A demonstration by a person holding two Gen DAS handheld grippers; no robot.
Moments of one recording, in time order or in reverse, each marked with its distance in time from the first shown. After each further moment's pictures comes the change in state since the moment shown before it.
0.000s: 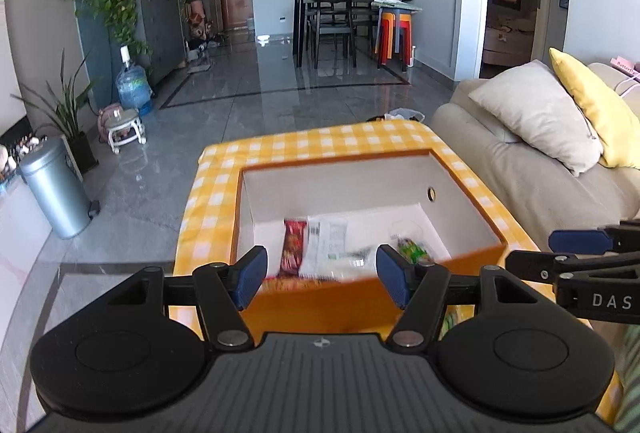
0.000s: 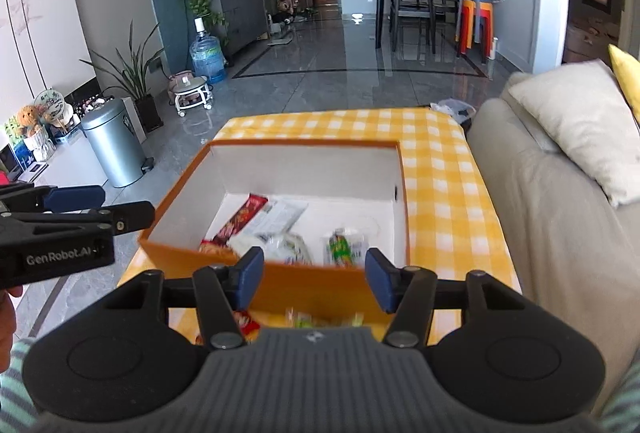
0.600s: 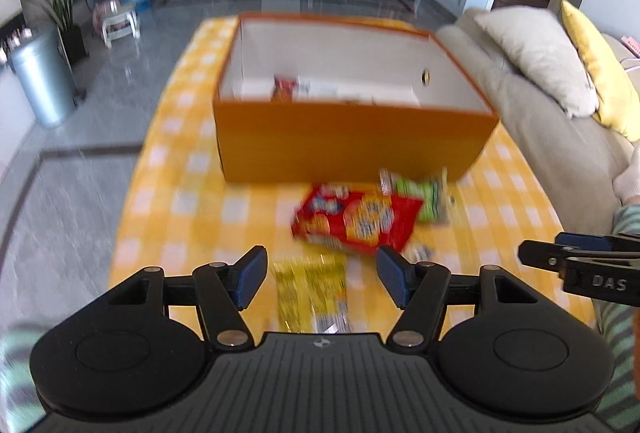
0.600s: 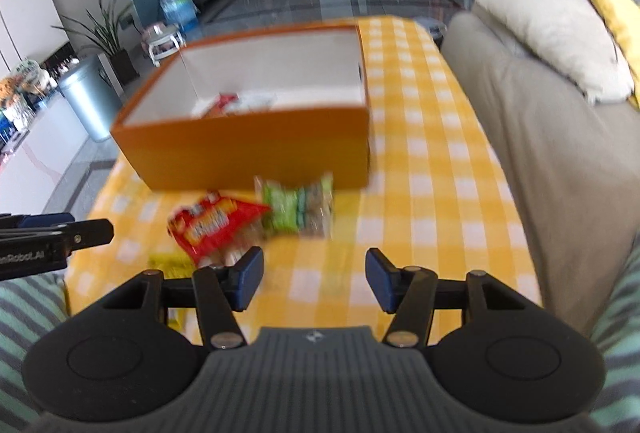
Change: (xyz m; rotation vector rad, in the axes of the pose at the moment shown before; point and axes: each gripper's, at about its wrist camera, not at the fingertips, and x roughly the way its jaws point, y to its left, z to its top) left arm 0.003 0.004 -0.089 -0.134 0.272 -0.067; right arm -0.005 -0.025 -0.089 0.071 0.197 -0.052
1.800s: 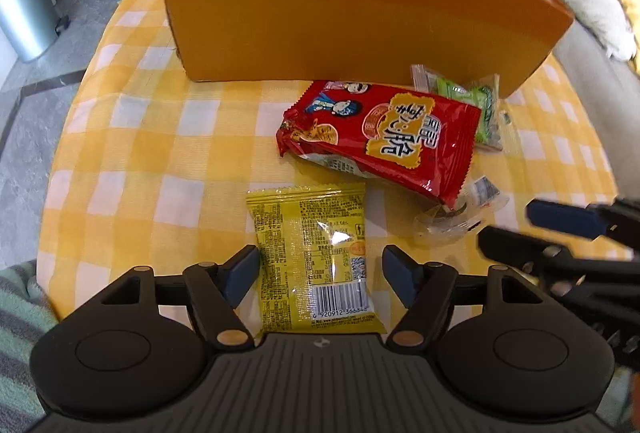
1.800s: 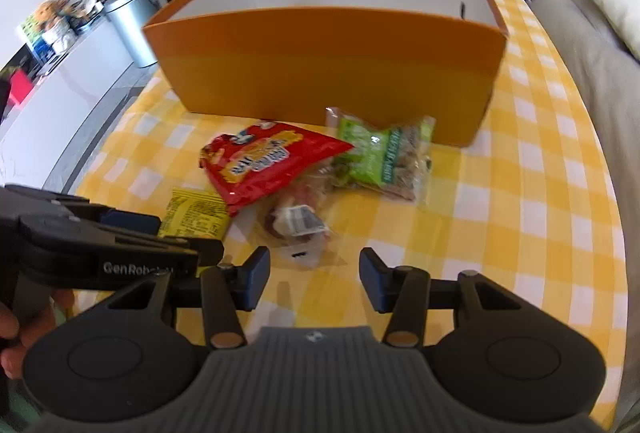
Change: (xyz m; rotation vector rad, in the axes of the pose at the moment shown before) left arm 0.093 -0.001 -0.020 -0.003 0.241 0.031; right arm 0.083 0.041 -0.011 -0.151 0.142 0.131
